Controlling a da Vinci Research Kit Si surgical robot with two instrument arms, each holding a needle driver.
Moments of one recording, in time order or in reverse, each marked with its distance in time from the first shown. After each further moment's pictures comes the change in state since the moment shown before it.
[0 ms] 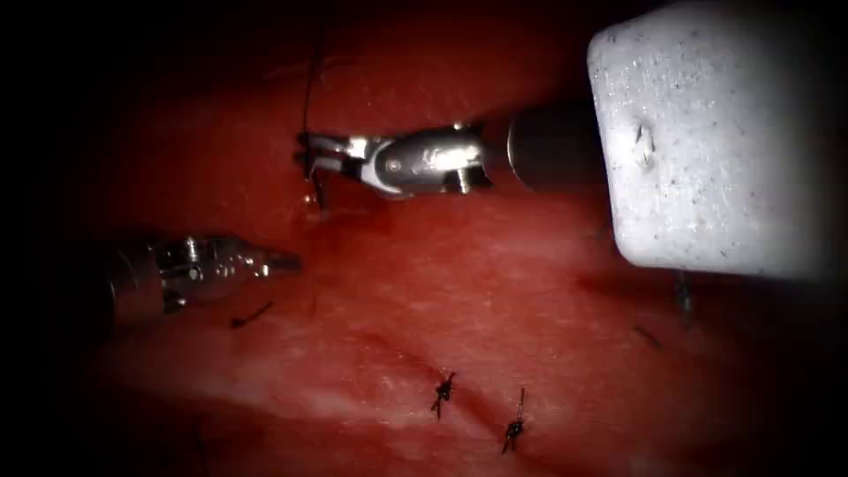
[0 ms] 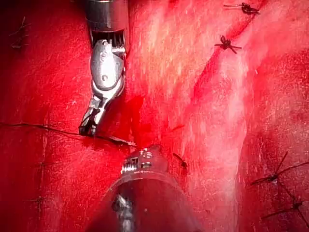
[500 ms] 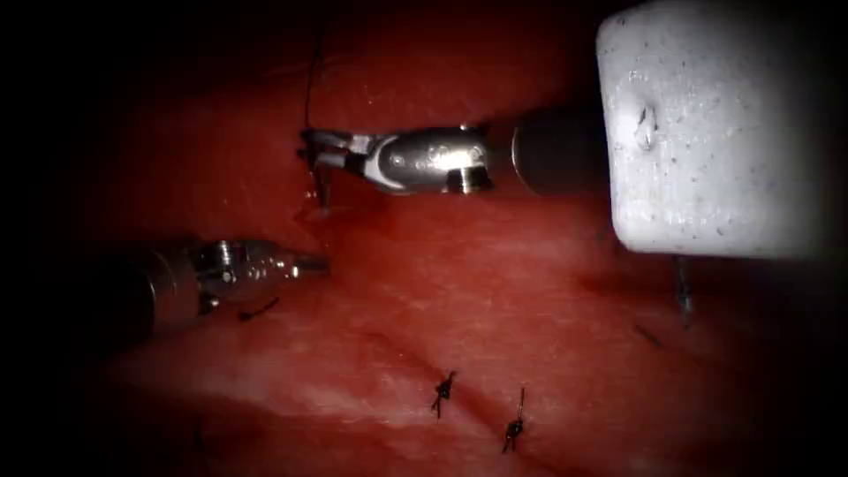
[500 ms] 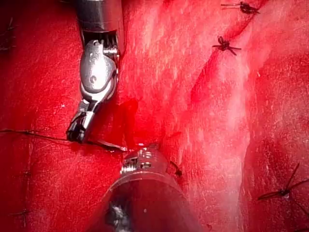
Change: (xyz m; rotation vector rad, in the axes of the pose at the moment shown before) right arm 0.000 0.000 0.000 -0.007 -0.013 0.096; left arm -0.001 0.000 0.005 0.005 0.040 0.007
